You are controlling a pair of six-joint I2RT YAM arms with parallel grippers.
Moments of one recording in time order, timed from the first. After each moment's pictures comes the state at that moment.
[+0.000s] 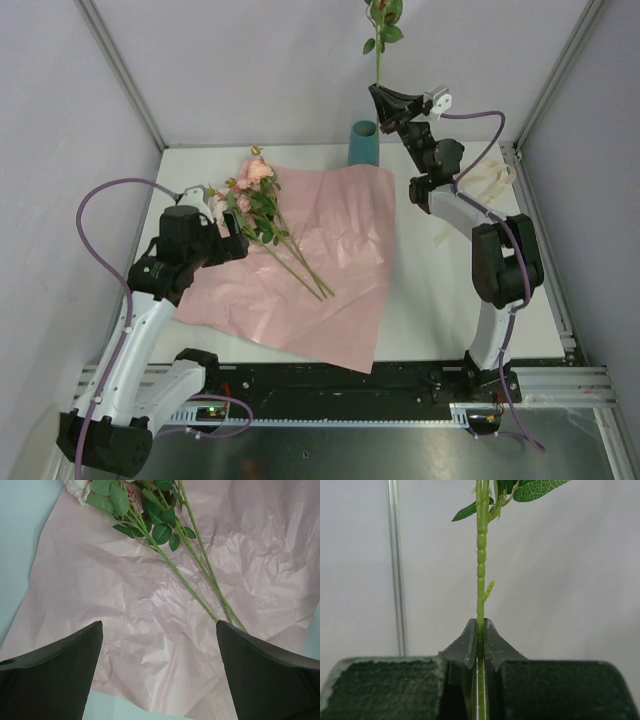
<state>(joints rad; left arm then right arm) -0.20 0.87 0.94 -0.72 -0.04 -0.36 0.34 1.89 1.39 1.24 -0.30 0.24</state>
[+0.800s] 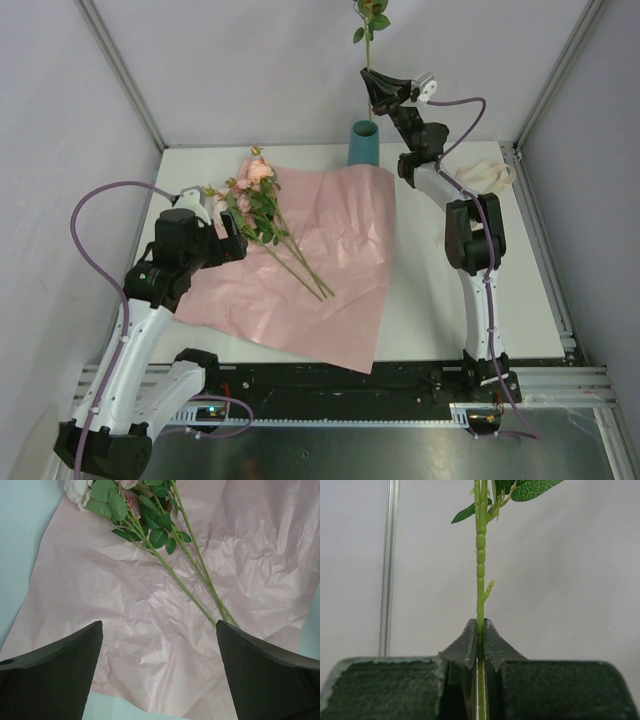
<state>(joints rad) -0.20 0.83 0.93 -0.72 -0.03 -0.36 0.27 2.31 1.90 1.29 -0.41 0.26</state>
